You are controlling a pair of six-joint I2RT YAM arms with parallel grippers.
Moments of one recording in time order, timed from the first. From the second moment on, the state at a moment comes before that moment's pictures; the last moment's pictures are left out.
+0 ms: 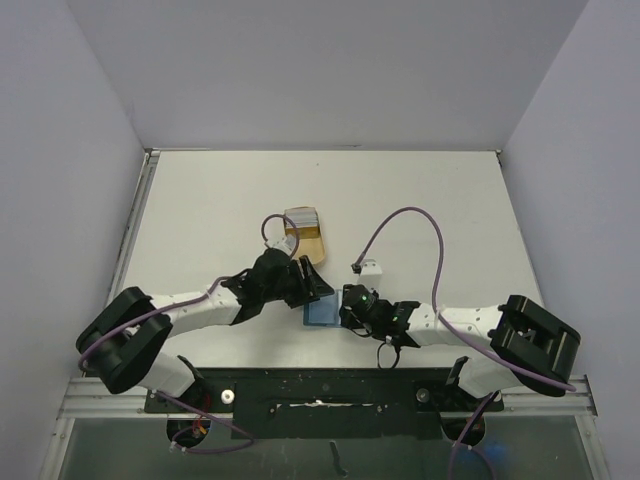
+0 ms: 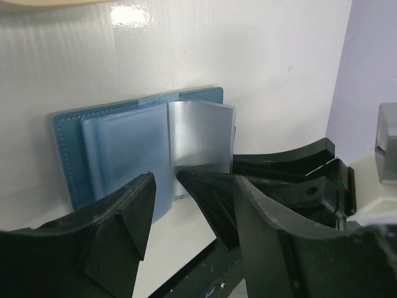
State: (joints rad) left arm -0.78 1.47 0.59 0.27 0.18 -1.11; right arm 1.02 1.38 0.52 -0.02 0.39 0.79
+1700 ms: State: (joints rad) left arm -0.70 1.41 0.56 0.08 0.06 -0.93; right arm 1.02 1.51 0.57 0.20 0.31 0.77
